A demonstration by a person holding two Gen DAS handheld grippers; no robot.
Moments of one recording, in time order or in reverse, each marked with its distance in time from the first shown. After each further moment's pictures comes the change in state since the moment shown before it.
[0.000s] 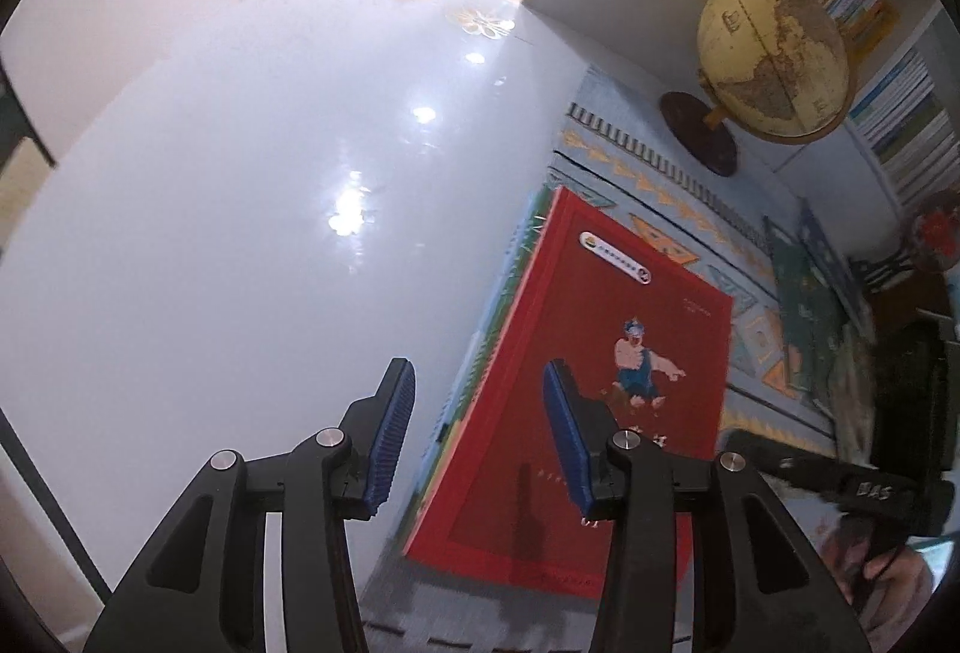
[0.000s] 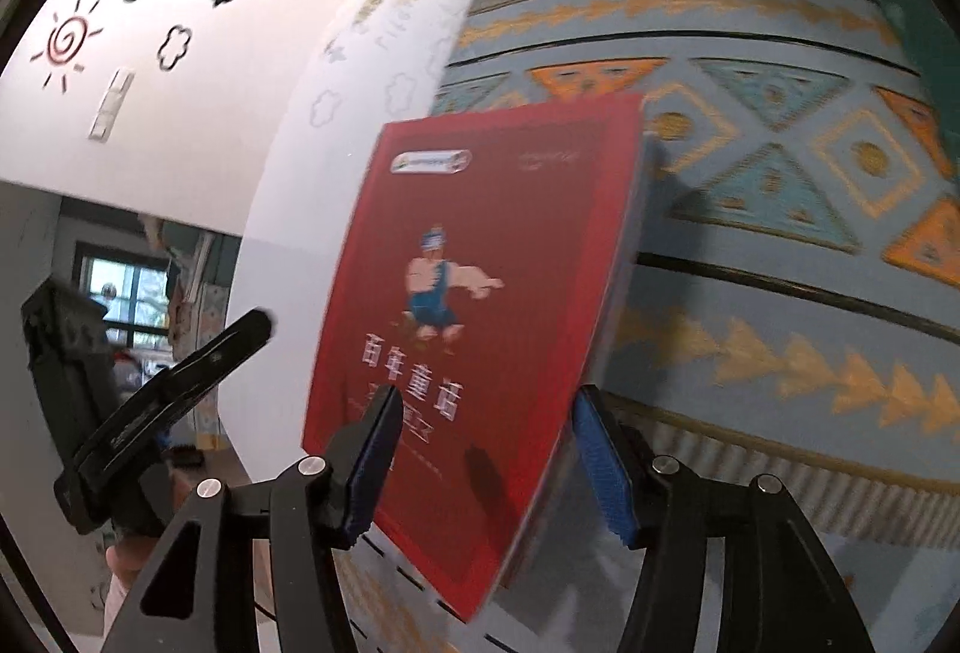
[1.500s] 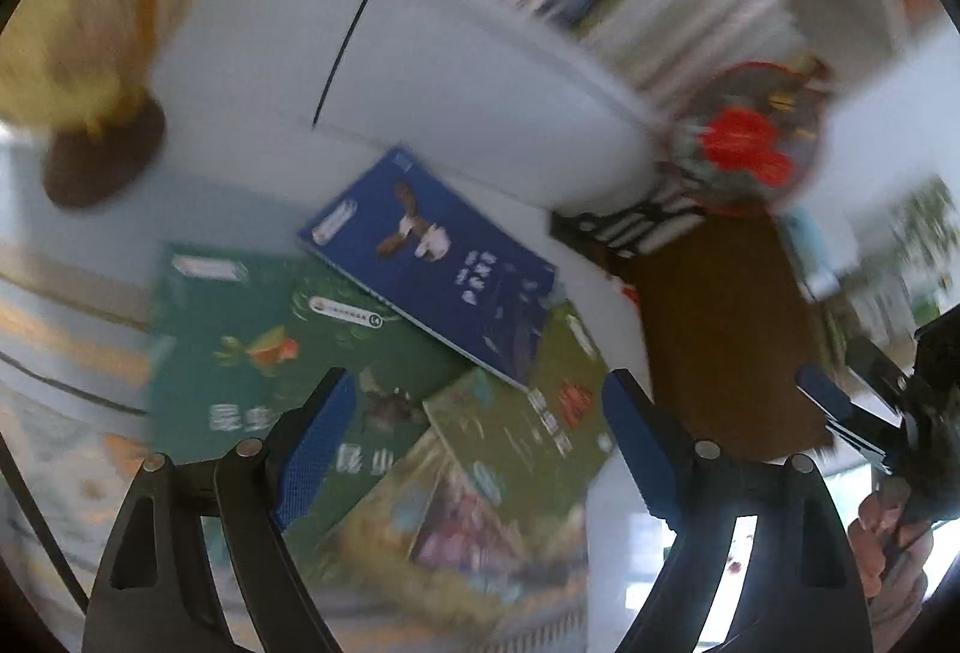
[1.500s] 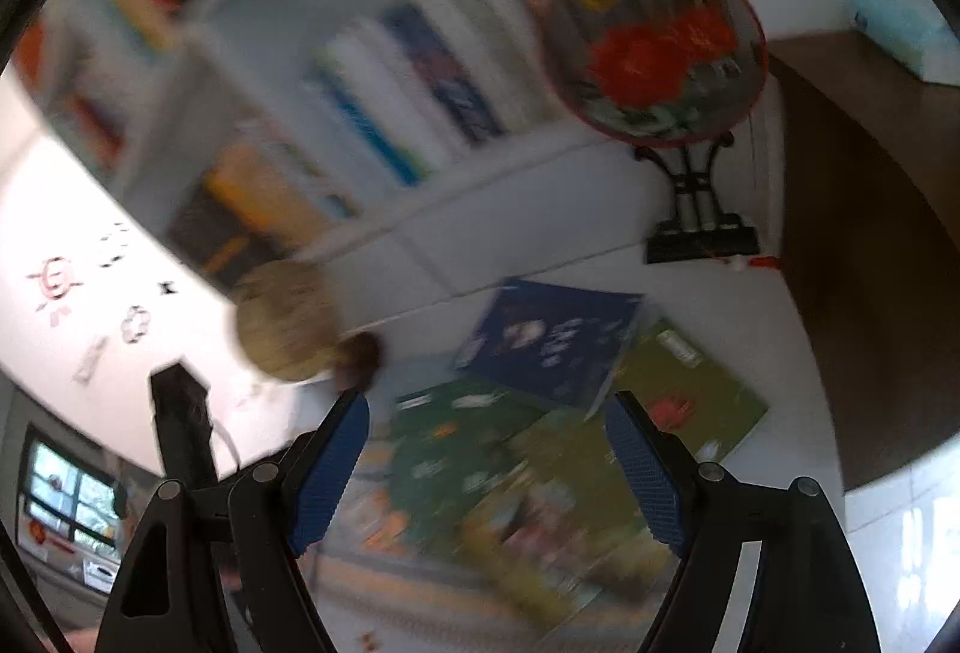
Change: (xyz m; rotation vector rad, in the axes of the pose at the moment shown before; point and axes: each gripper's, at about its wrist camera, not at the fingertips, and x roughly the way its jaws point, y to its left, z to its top) left arm 0.099 -0.498 0.041 0.174 0.115 -0.451; right arm -0.453 -0.276 0.101 0.151 -0.559 -0.223
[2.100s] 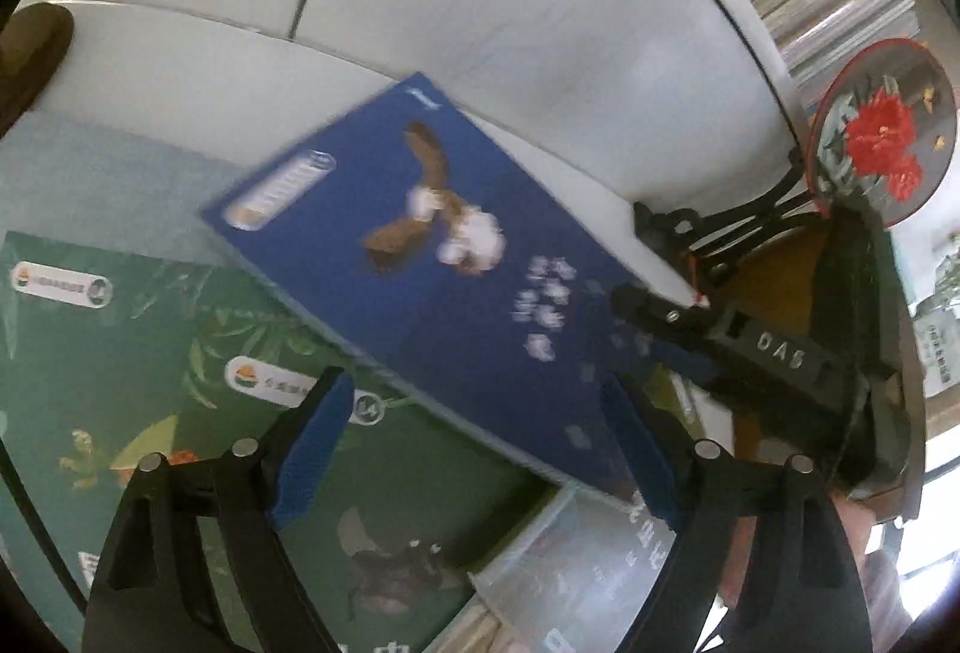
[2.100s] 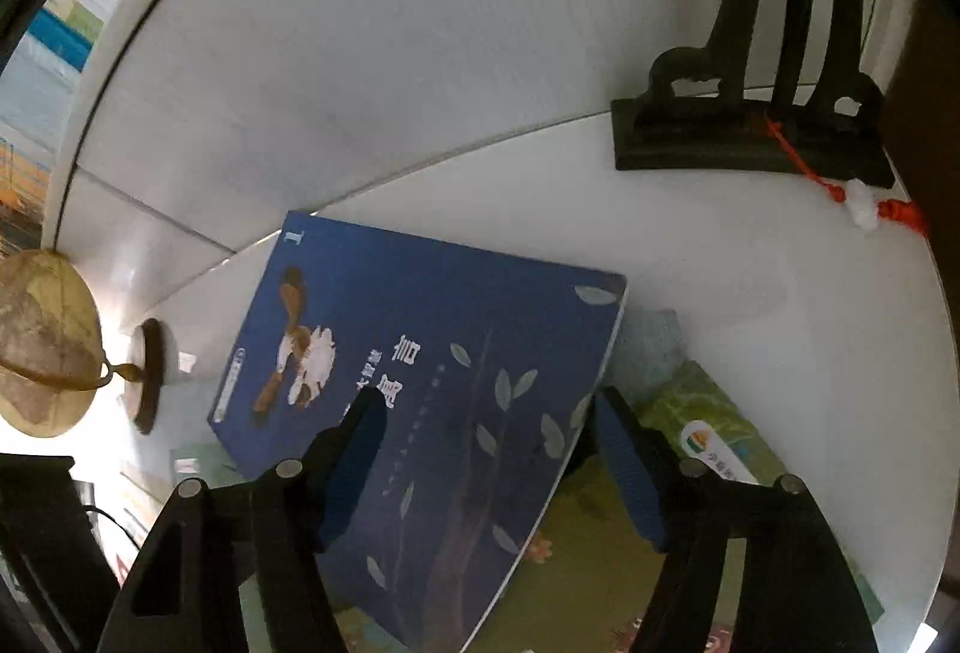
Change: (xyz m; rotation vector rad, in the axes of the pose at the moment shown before) left arm 0.130 0.032 0.012 -0.021 0.010 -0.003; right arm 0.258 -0.077 0.018 0.076 0.194 -0.141
